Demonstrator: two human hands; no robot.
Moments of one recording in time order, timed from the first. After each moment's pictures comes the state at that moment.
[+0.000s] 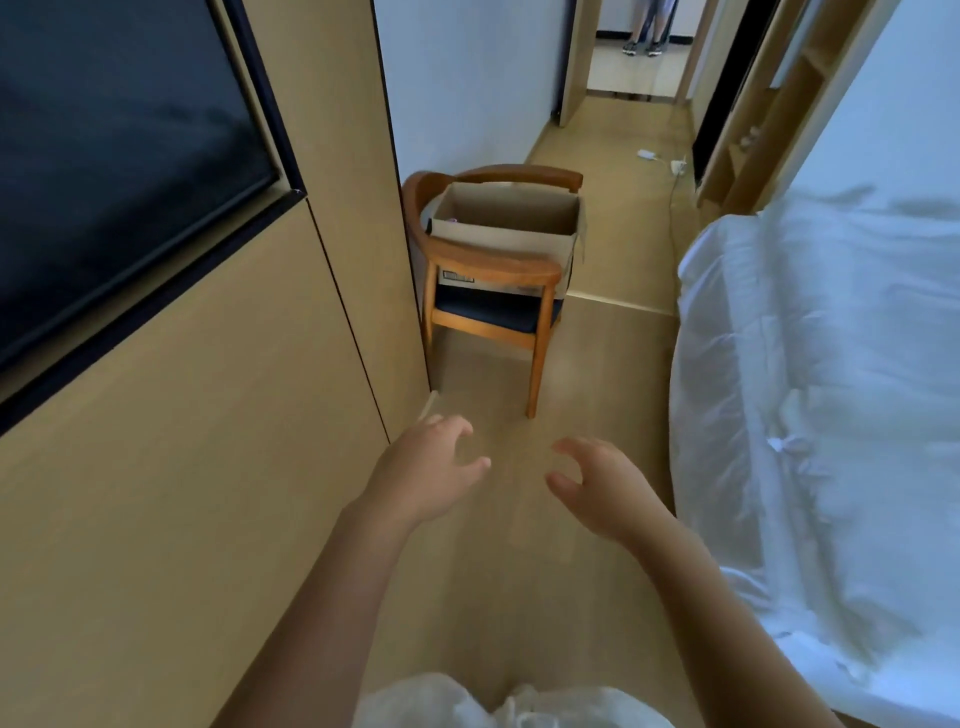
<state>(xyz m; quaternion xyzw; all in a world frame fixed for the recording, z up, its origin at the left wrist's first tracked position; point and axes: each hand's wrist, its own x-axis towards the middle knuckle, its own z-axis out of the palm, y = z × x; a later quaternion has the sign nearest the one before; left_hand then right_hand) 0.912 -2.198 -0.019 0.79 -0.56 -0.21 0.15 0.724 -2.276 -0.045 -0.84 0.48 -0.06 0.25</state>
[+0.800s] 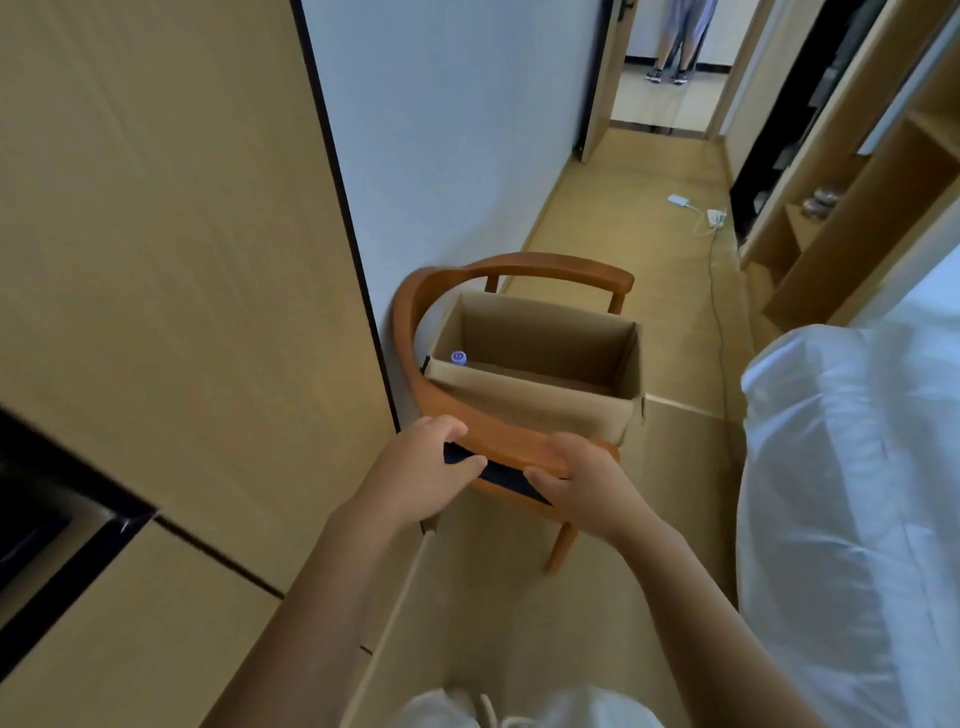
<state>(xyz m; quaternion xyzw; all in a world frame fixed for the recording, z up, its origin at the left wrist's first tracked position) 1.156 -2.631 -0.018 0.78 -0.53 -0.25 0.23 0.980 -2.714 -0.027 -0.82 0.46 -0.10 0.33</state>
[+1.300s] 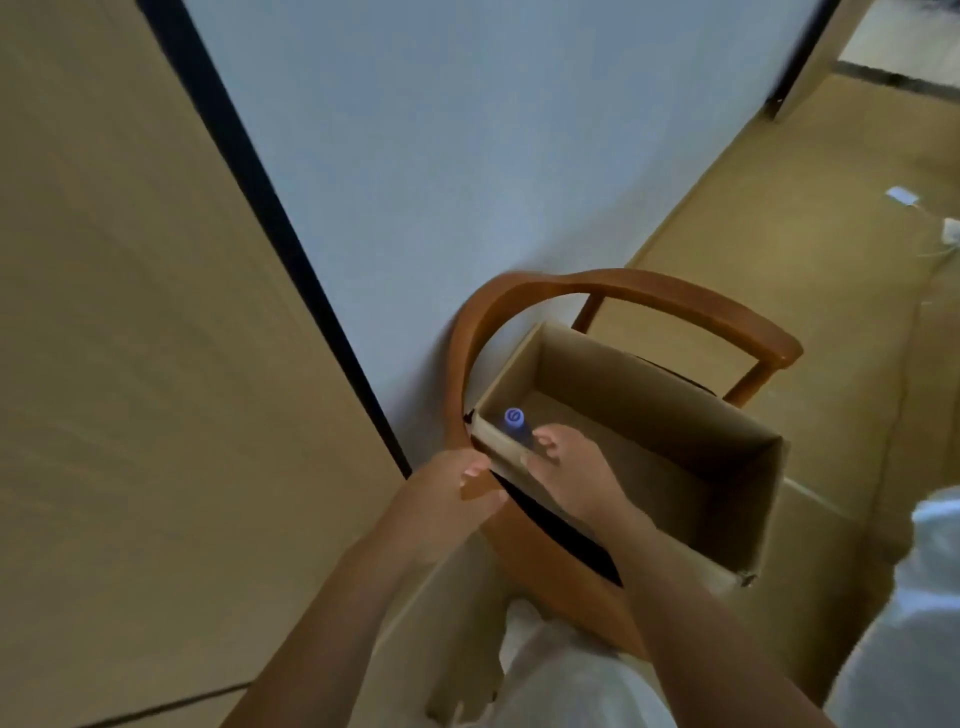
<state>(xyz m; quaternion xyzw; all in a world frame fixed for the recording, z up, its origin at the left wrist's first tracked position) 1.228 -2.789 -0.062 0.82 -0.36 -0.33 0.30 1.135 -2.946 -0.111 -0.83 0.38 0.03 0.40</state>
